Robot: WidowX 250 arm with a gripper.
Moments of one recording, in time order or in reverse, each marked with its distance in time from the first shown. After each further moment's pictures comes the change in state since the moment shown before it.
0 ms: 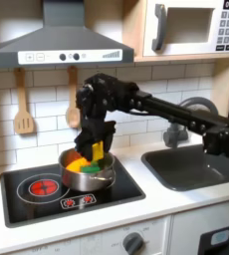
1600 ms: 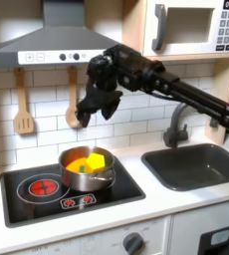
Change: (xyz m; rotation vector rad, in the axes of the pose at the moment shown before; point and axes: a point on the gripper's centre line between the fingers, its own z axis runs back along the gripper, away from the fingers) arm 0.021 -0.012 0.078 0.014 -0.351 -0.108
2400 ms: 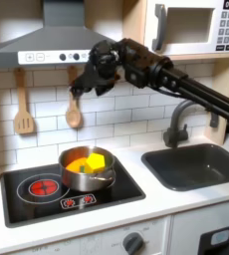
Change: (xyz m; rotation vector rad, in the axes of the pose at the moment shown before) arm 0.047 -0.009 0.023 0.013 -0.327 -0.126
